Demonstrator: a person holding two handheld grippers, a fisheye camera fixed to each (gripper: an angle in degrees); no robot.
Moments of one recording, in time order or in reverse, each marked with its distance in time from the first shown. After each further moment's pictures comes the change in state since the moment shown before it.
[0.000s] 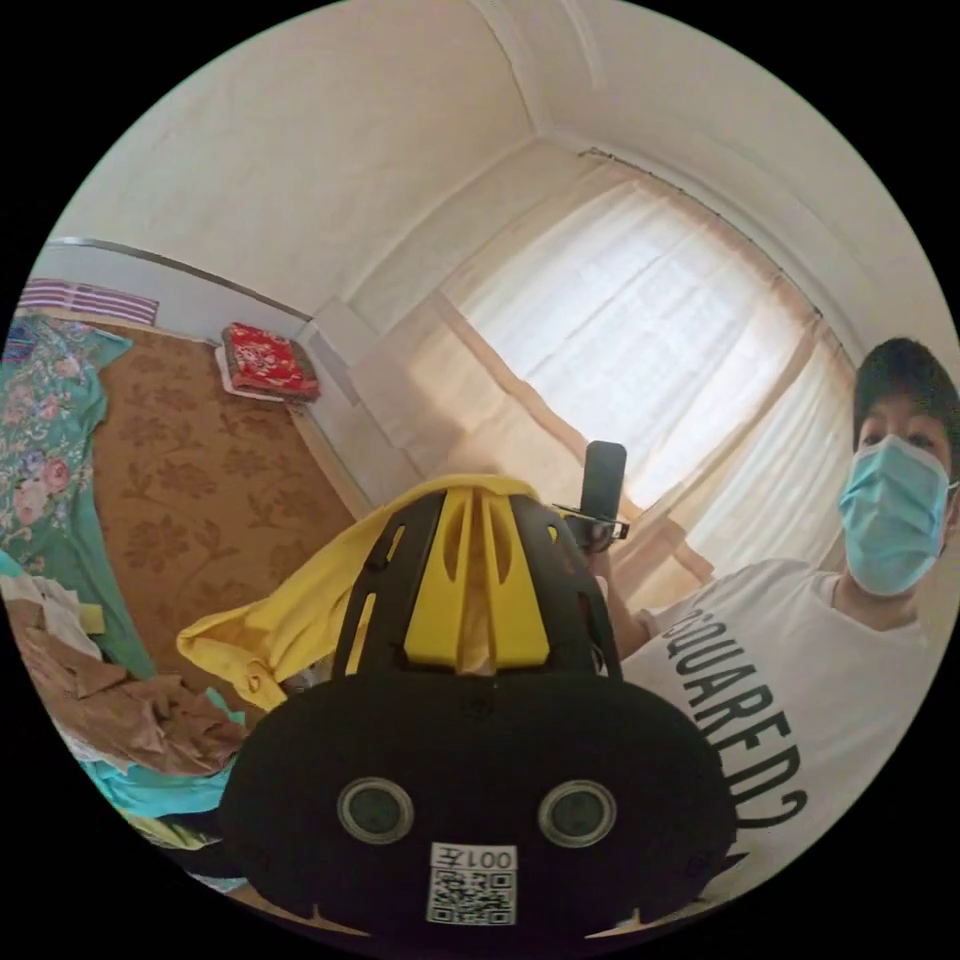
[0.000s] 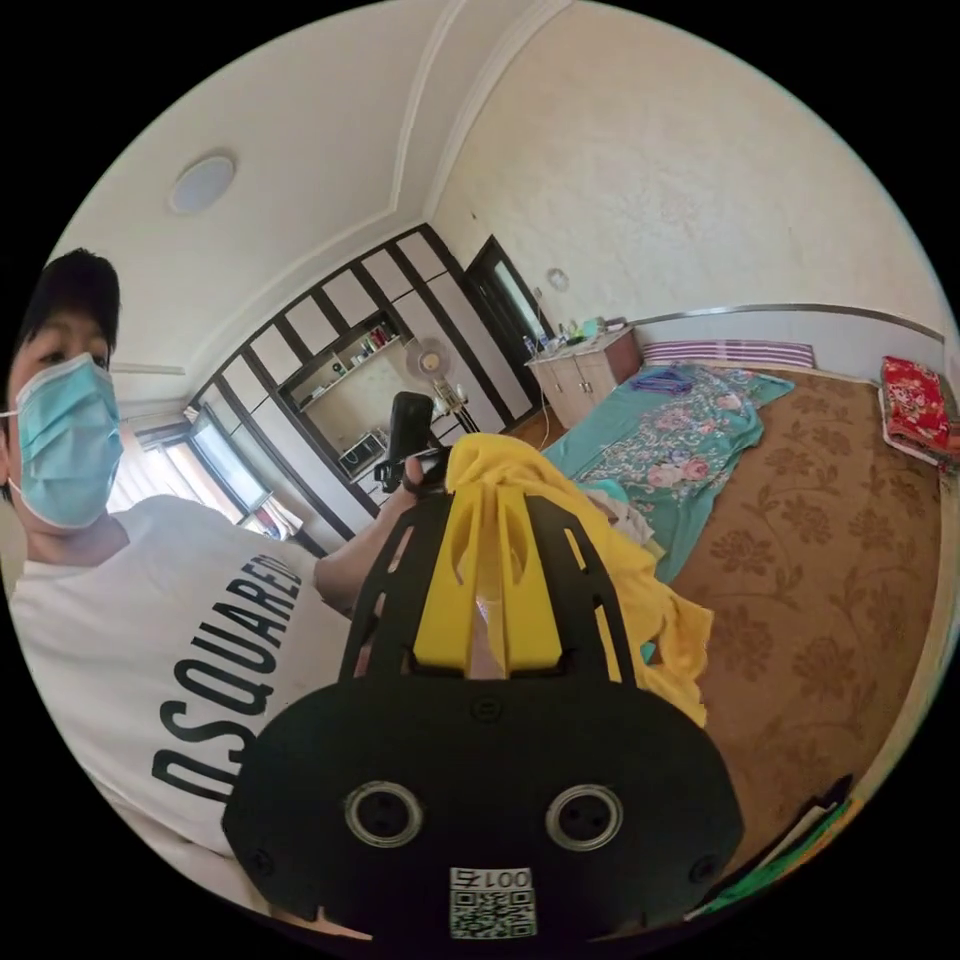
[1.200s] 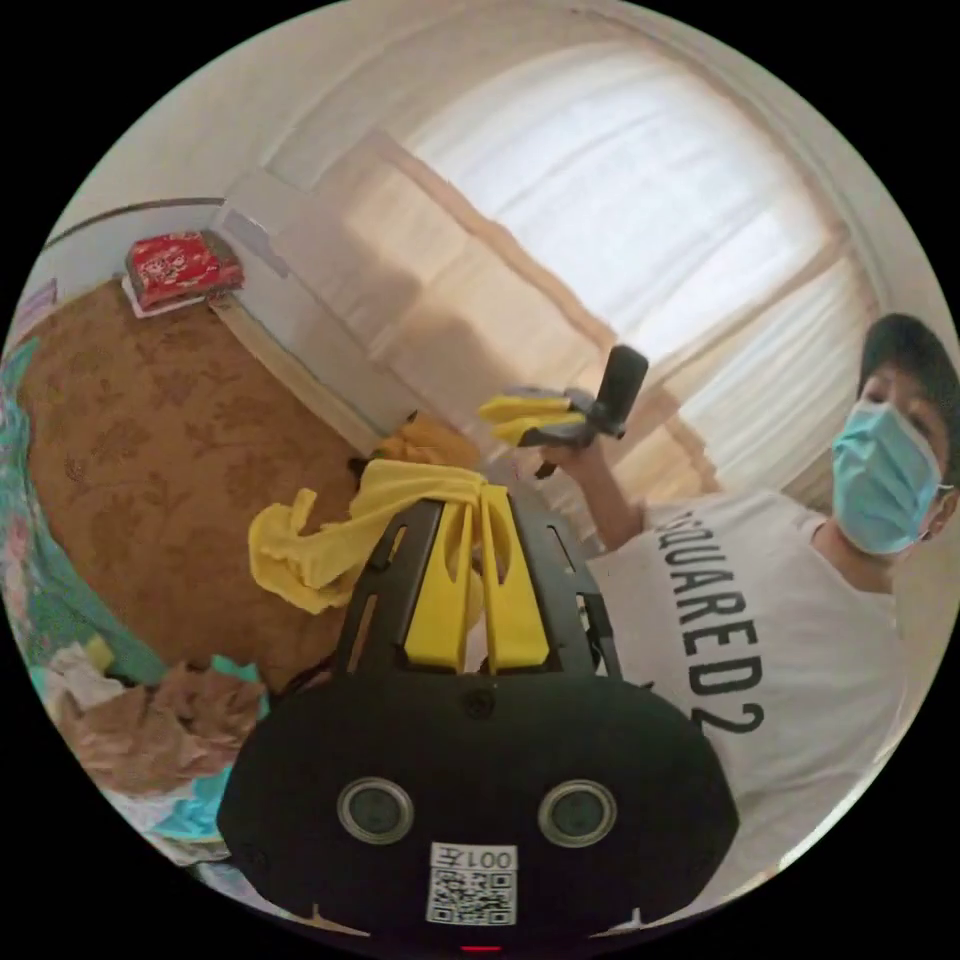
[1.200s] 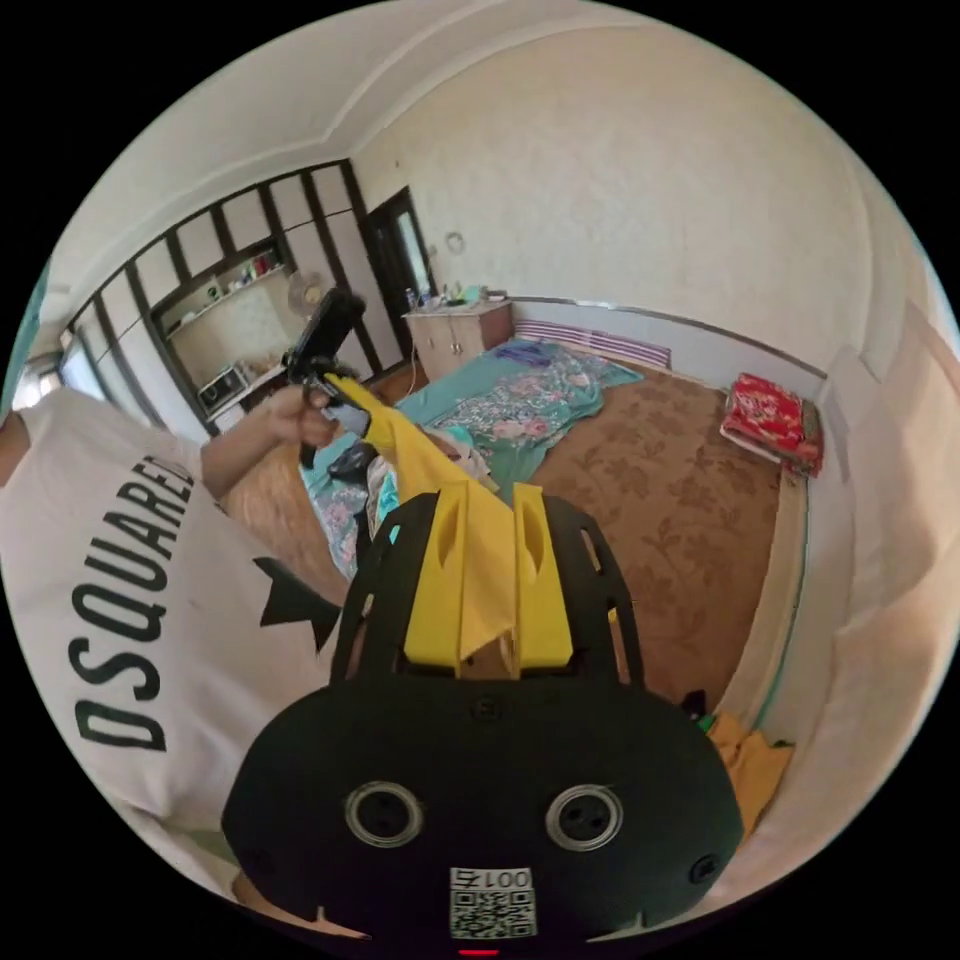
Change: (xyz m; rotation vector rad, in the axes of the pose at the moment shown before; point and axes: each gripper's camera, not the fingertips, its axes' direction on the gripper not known) left arm 0.085 -0.302 0.131 -0.596 -0.011 0.142; right arm -0.113 0.114 -0.220 -0.143 0.465 -0.086
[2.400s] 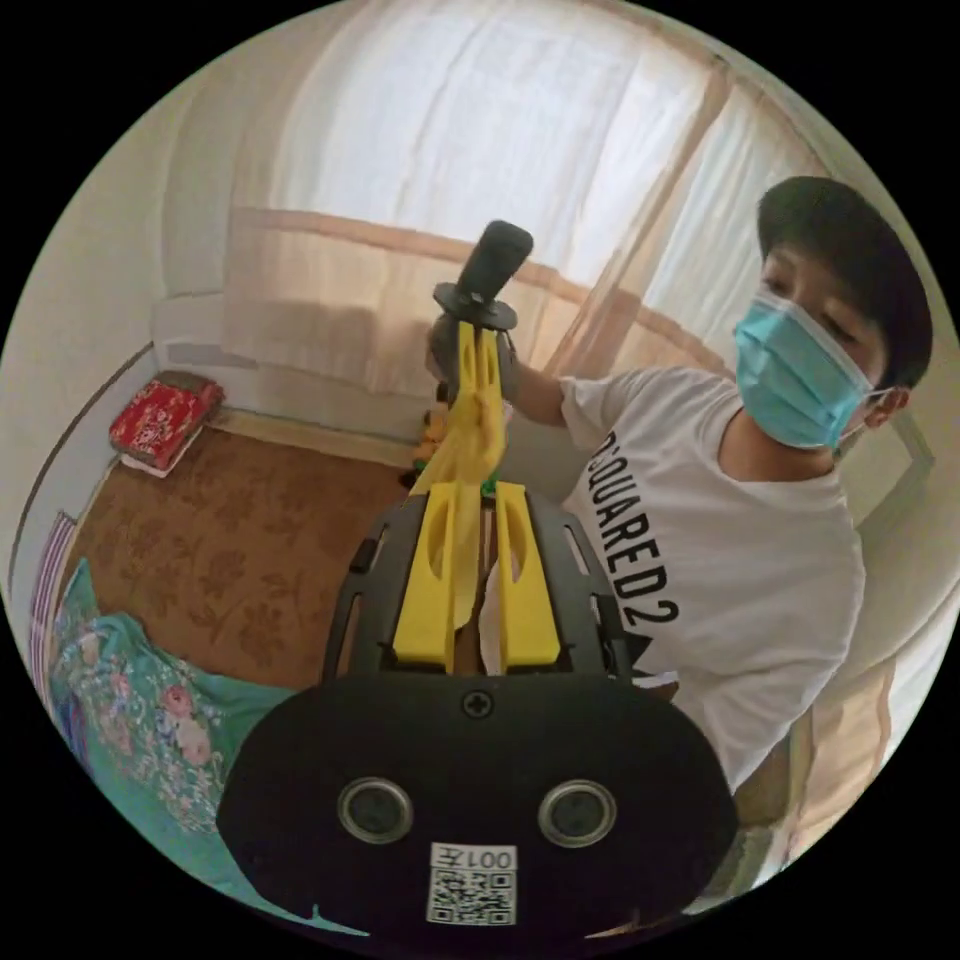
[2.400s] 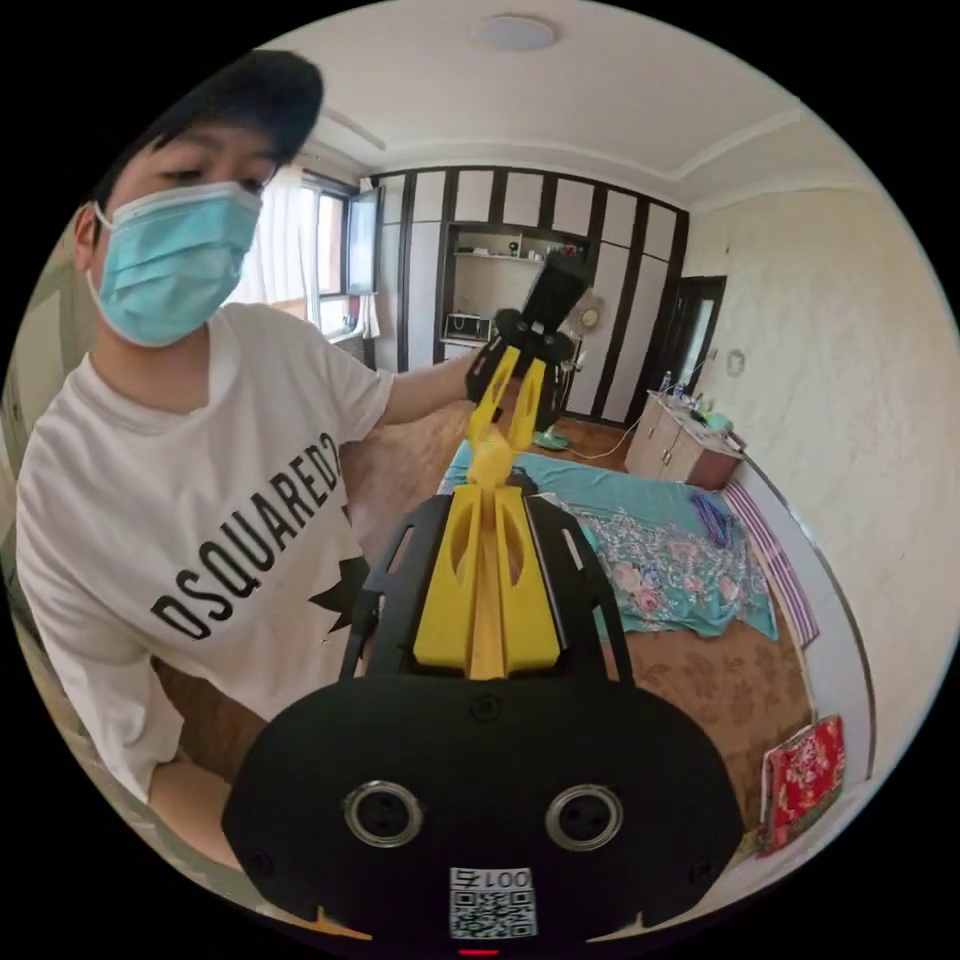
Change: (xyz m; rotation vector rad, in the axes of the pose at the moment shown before) left arm 0.150 -0.092 -0.161 -0.007 -0.119 0.352; right arm 0.016 -0.159 -0.075 0.083 -0.471 -0.775
